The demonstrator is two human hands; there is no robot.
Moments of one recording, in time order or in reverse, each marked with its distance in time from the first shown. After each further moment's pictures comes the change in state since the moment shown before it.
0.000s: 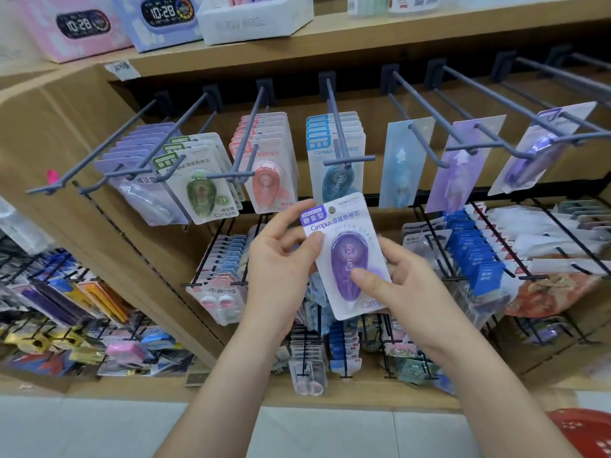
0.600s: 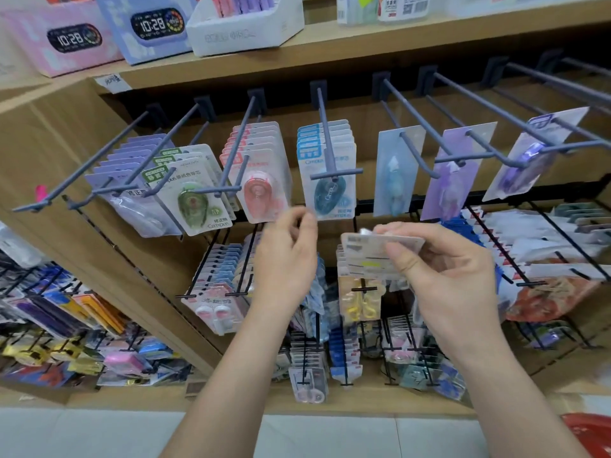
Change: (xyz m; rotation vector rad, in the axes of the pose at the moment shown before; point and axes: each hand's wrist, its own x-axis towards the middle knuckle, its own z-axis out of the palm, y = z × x) left_hand 0.035 -0.009 0.008 0.722 0.077 0.065; right_hand -0.001 -0.021 -0.015 -0.093 0.355 -0.487
